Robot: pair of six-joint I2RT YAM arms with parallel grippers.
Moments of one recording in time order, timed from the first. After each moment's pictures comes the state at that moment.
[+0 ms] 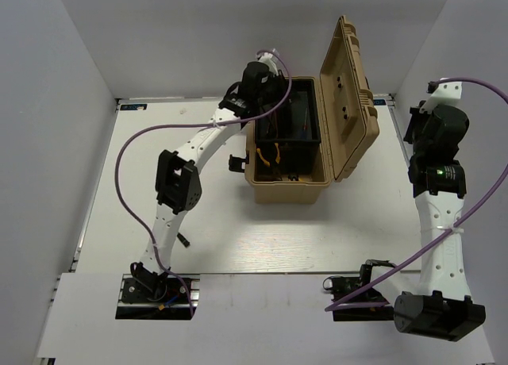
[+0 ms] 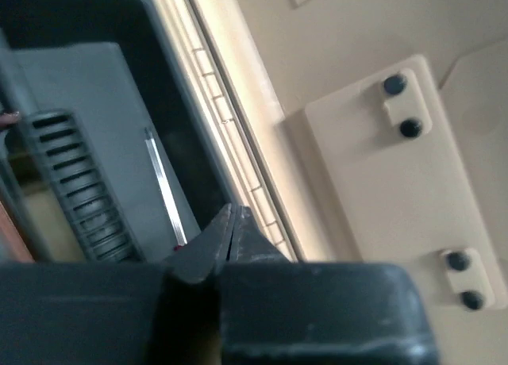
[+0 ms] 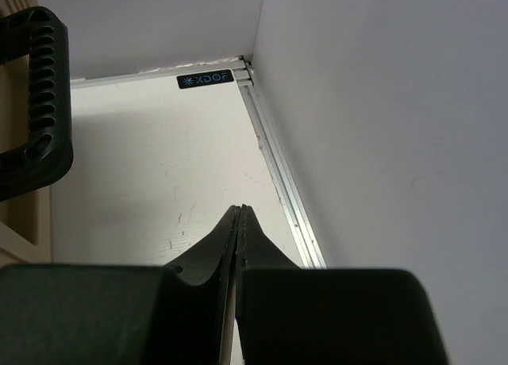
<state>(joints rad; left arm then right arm) -0.59 2.33 2.29 -0.20 0.27 -0.72 -0.11 1.02 1.23 -0.41 0.17 -0.10</state>
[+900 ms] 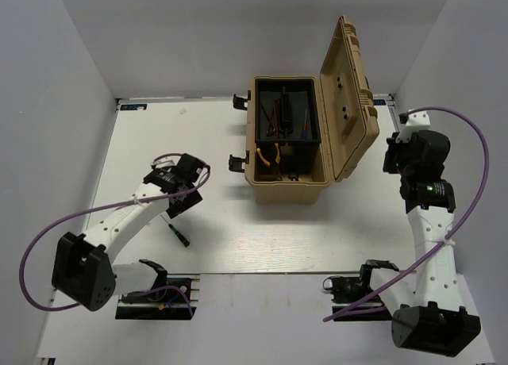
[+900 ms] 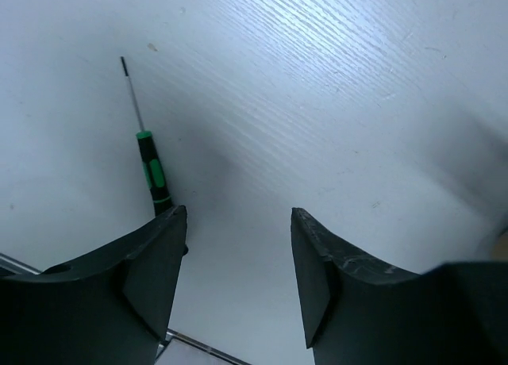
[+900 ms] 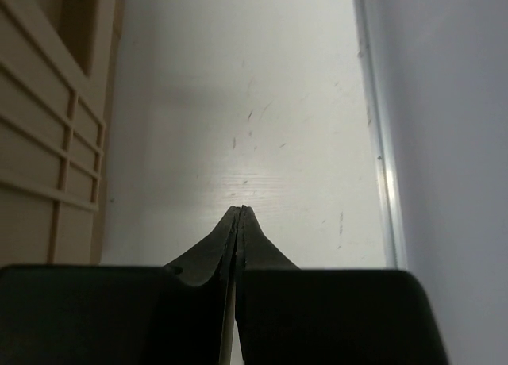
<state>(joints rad) -0.49 1.26 0.91 -0.92 -0.42 -1.01 -0.11 0.92 1.03 -0.54 -0.08 -0.12</state>
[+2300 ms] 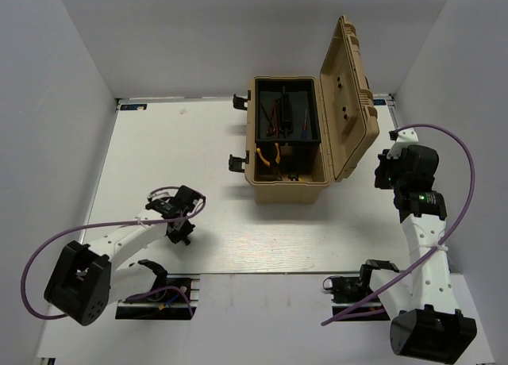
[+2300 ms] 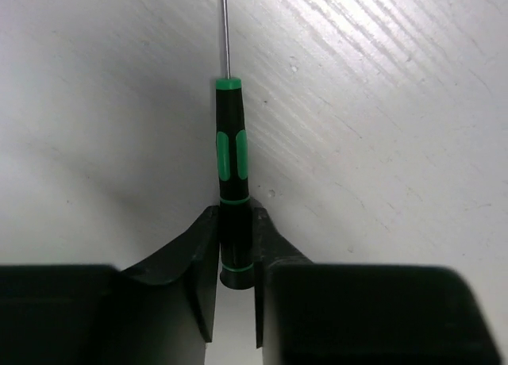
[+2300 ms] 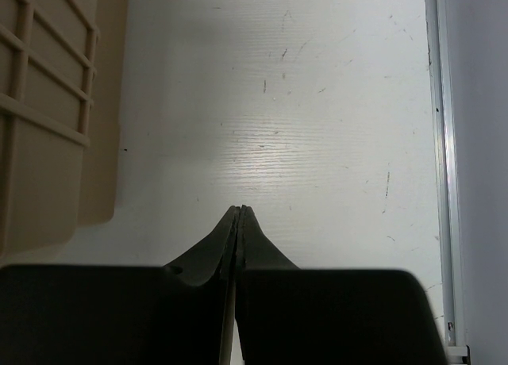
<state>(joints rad) -0.49 1.15 0.53 -0.75 -0.38 -1.13 -0.11 0.86 0.85 -0.56 -0.15 -0.09</state>
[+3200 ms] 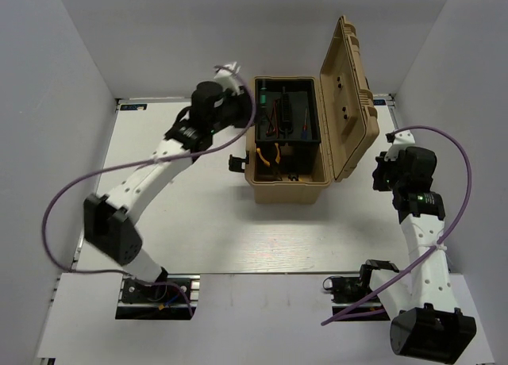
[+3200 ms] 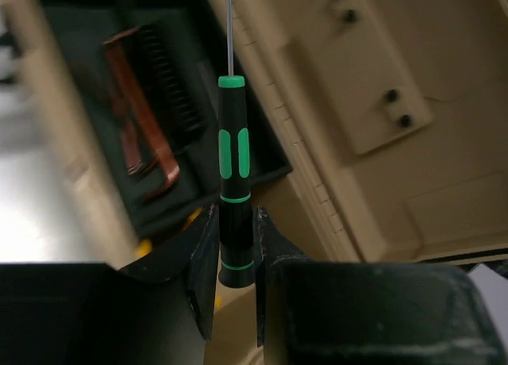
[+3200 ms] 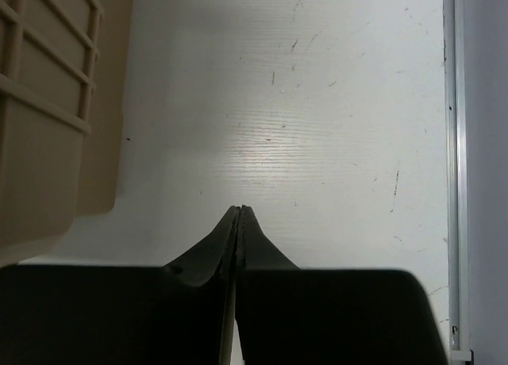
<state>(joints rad) -0.55 1.49 1.42 -0.19 0.13 -0.54 -0.11 0.86 0.84 -0.55 -0.18 -0.11</state>
